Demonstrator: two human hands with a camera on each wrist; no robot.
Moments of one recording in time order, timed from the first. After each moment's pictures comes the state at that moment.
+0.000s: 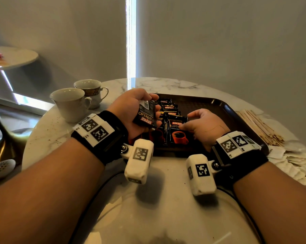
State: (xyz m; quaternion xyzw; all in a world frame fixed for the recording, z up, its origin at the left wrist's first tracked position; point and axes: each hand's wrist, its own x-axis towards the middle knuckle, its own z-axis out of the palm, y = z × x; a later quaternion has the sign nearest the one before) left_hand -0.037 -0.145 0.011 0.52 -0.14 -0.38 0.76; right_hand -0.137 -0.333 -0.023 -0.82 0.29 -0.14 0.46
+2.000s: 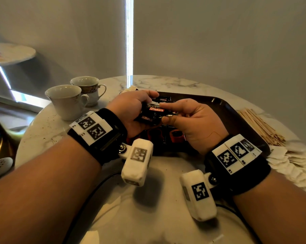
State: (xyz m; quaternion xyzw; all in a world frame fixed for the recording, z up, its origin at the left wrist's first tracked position) left_hand -0.039 -0.149 0.009 0.54 -0.14 -0.36 0.75; right_hand -0.152 -0.281 -0.004 -0.79 -0.03 -0.21 0.57
